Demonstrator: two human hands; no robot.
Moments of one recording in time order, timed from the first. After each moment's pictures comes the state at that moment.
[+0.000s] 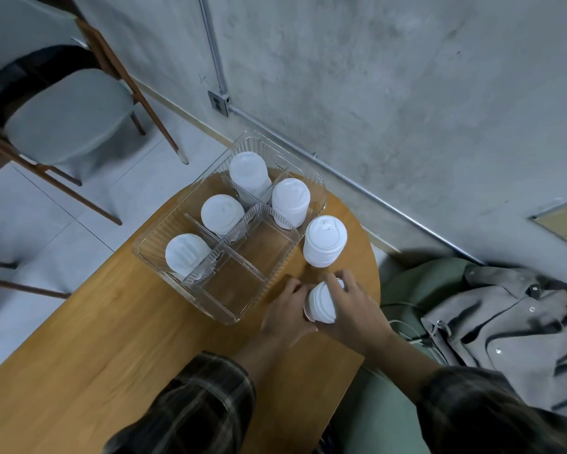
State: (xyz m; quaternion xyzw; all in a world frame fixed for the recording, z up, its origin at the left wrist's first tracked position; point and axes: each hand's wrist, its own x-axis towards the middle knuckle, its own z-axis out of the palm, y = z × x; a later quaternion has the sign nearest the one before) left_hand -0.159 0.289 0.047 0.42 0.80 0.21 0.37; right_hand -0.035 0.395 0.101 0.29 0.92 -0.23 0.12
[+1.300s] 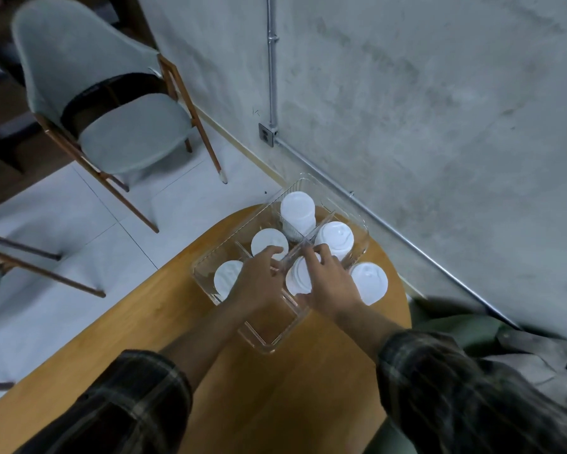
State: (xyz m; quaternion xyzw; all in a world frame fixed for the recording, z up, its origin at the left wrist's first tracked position) left_hand -0.309 0.274 0.162 0.24 0.86 0.32 0.30; right_hand -0.202 0.396 0.149 0.26 0.94 -0.20 0.10
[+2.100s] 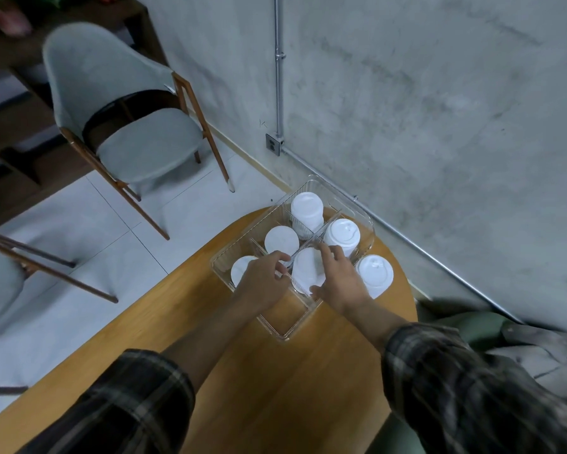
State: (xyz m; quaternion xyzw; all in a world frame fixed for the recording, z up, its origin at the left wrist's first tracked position) left_hand -0.301 0.235 0.187 0.28 0.86 0.30 0.29; right_hand -0.188 0.382 0.152 0.29 0.92 -0.24 0.08
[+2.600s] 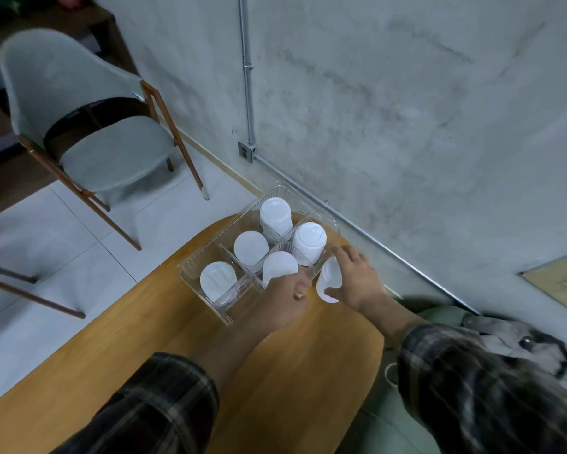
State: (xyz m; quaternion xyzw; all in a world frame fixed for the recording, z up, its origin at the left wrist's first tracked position) left_hand -0.237 0.282 0.172 0.36 0.80 0.31 0.36; right_hand -0.127 0.445 0.179 0.34 0.91 -0.18 0.12
